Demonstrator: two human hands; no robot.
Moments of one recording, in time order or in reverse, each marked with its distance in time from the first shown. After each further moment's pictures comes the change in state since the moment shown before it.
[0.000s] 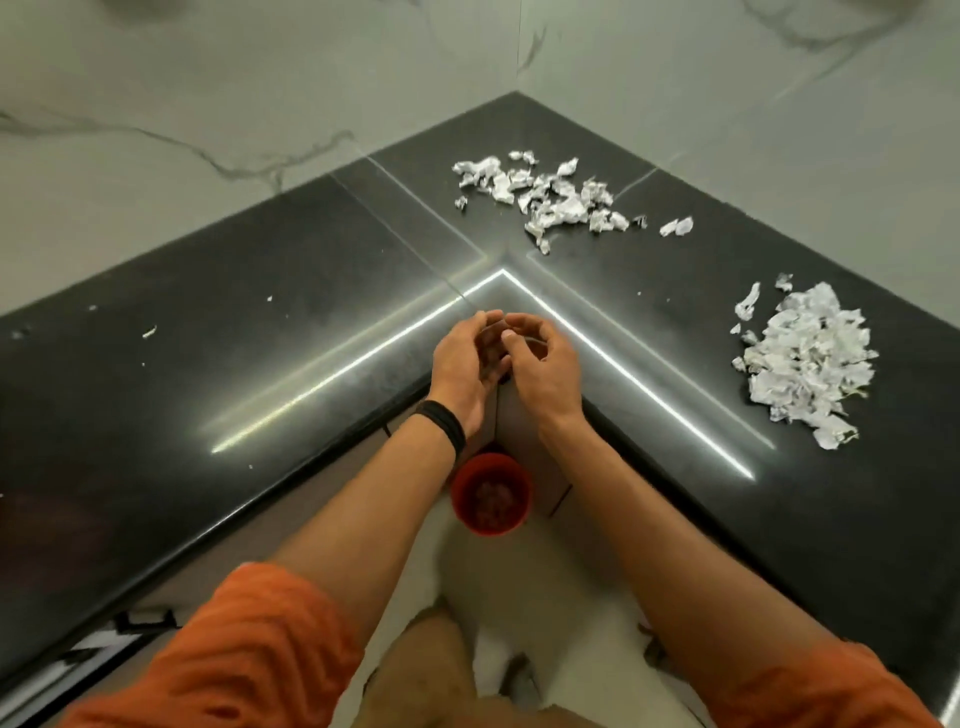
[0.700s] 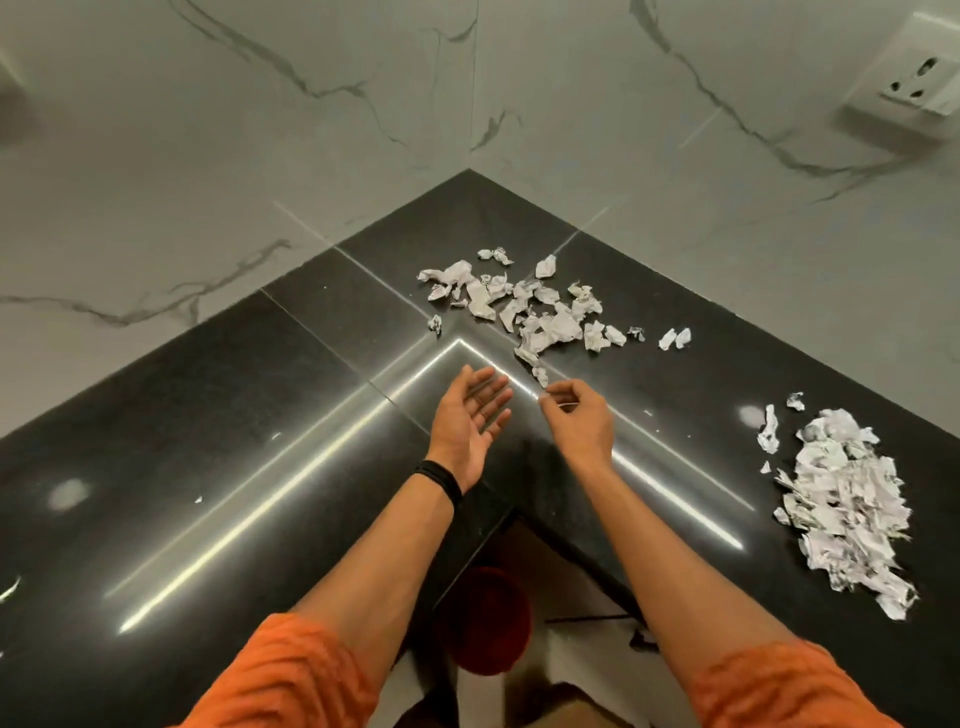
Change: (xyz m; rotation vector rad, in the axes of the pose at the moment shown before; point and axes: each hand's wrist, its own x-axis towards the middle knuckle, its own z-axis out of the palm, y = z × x) left_hand 0.237 0.077 0.015 -0.175 -0.142 -0.211; right_hand 0.234 0.039 0.029 -0.450 0.249 0.196
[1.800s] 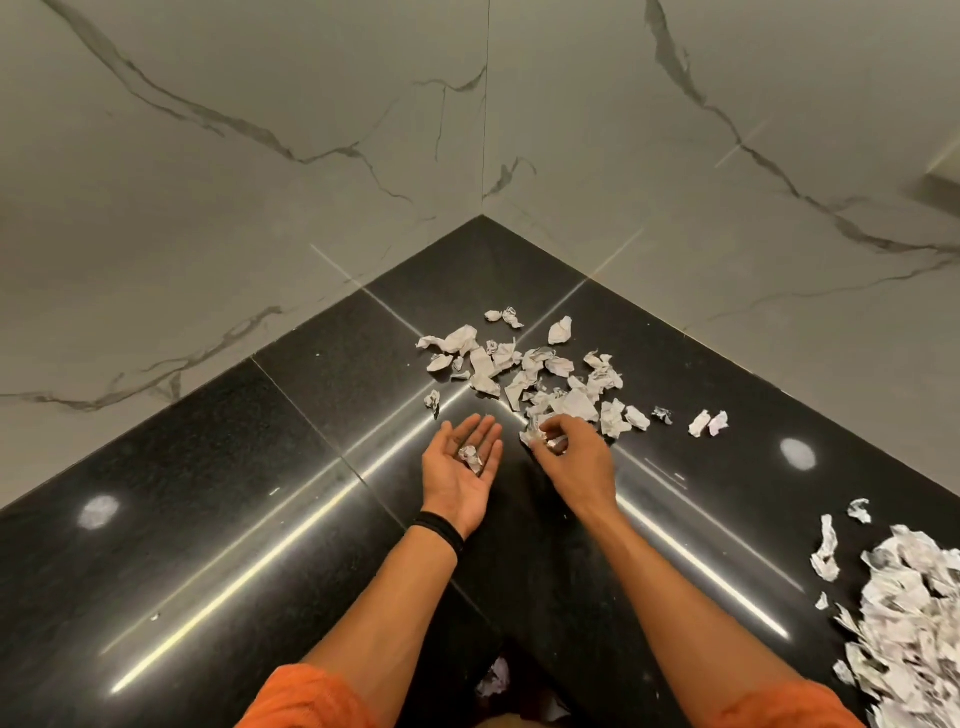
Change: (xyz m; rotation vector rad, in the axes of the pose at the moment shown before) left_hand 0.116 0.020 0.022 -0.355 0.162 -0.081; right_hand 0.114 -0.007 0.022 -0.231 -0.154 -0.217
